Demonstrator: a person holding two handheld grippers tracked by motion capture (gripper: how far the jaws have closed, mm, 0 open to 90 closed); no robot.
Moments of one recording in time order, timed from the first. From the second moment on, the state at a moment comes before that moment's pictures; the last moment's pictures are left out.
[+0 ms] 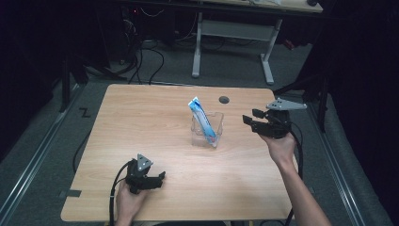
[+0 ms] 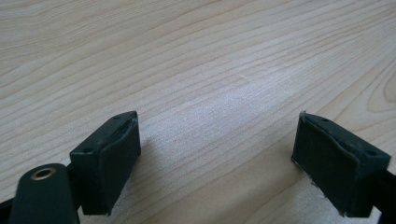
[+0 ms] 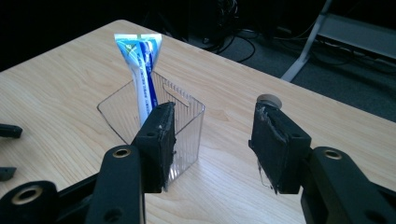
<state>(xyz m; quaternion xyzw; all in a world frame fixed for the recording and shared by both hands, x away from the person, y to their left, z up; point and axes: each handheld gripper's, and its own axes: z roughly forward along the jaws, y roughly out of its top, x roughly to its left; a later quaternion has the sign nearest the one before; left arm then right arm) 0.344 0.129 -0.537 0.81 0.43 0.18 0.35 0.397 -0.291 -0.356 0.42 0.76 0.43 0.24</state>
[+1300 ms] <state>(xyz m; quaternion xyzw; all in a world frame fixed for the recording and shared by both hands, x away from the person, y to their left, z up) 0.344 0.129 -0.537 0.81 0.43 0.18 0.35 0.354 -0.342 -0.370 0.45 0.74 0.44 0.26</state>
